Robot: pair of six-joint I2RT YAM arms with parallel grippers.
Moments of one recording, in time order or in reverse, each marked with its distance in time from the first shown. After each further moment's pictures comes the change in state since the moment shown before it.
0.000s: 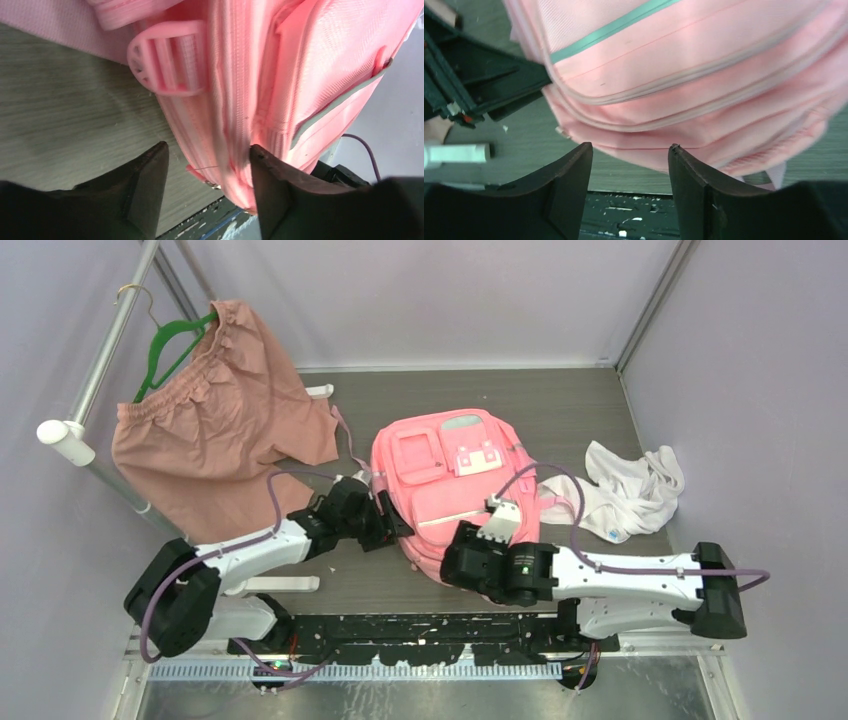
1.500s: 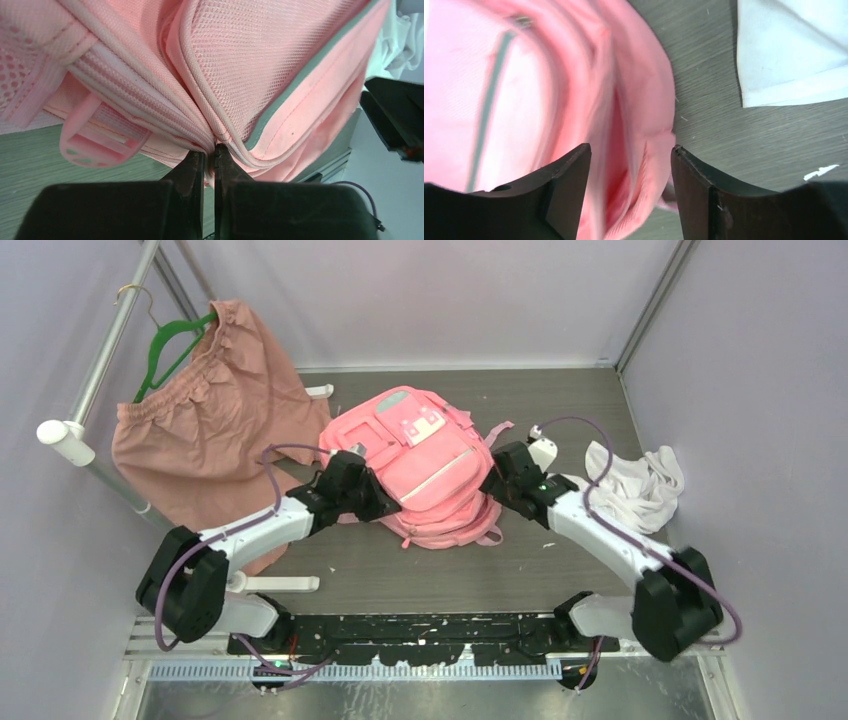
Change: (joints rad) left arm 0.098 0.082 0.136 -0.037 -0.036 0.111; right arm -0.855 0.212 -0.023 0.381 -0.348 -0.487
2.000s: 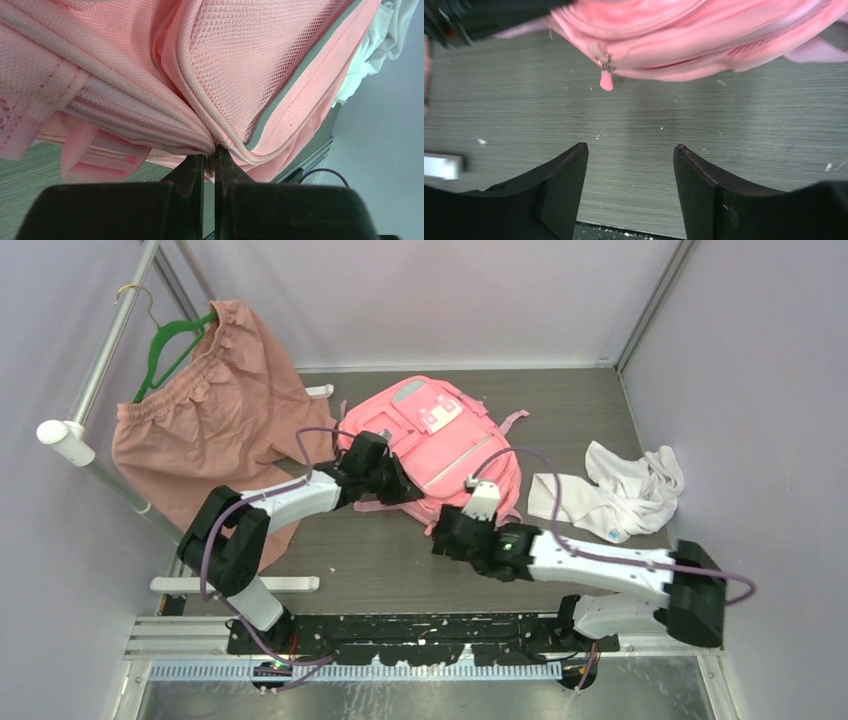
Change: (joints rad) left arm -0.007 0.297 0.245 0.040 0.138 0.002; right arm 0.597 -0.203 -0.043 -0.123 0.199 0.156
